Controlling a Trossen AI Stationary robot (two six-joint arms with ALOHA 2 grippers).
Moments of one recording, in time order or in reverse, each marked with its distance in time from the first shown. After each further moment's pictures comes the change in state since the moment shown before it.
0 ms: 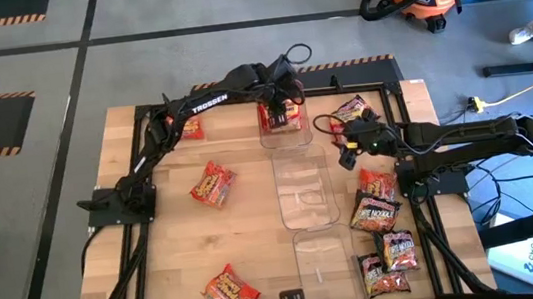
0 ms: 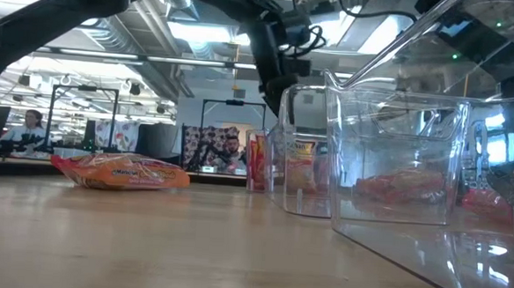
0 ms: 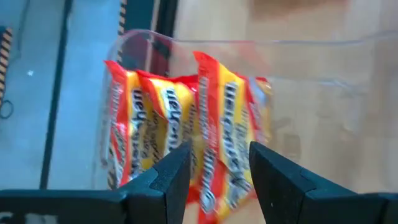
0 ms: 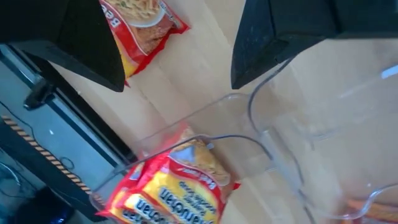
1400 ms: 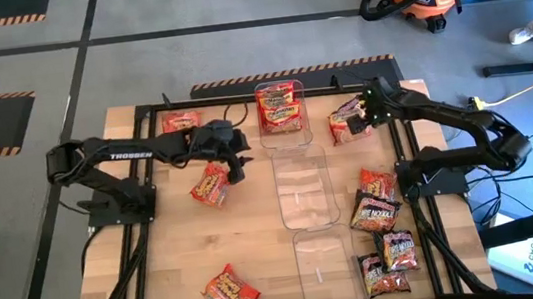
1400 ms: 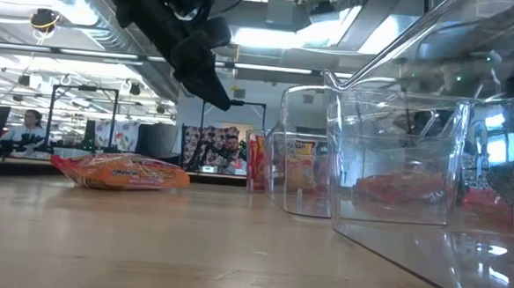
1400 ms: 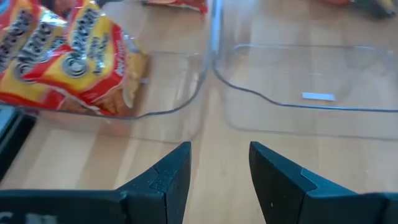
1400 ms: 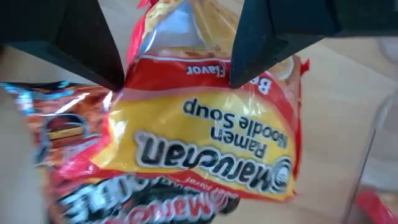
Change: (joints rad) left arm -0.202 -0.884 -1.405 0.876 0.103 -0.280; right arm -0.805 0.269 0.035 -0.185 -0.537 0.153
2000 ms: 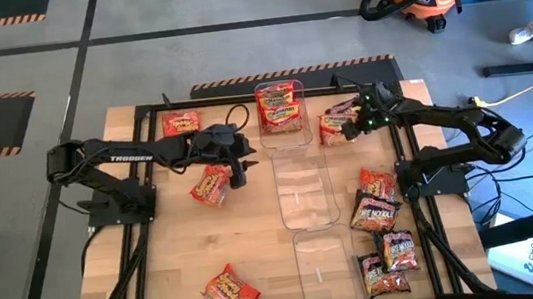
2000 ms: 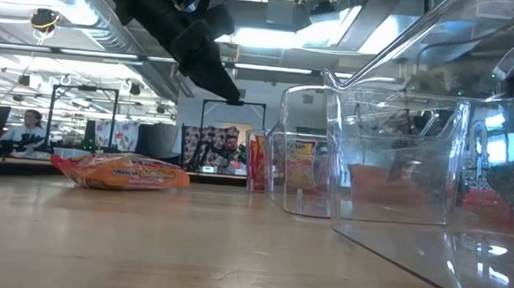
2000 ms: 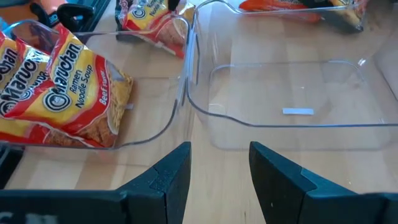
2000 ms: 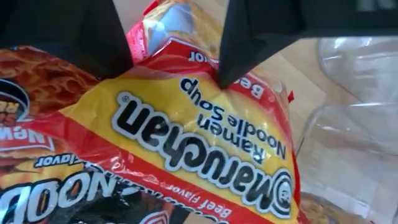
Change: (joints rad) left arm -0.044 0.001 -0.002 0.074 -0.001 0.027; right arm 0.000 0.064 -0.123 0.290 -0.226 -0.011
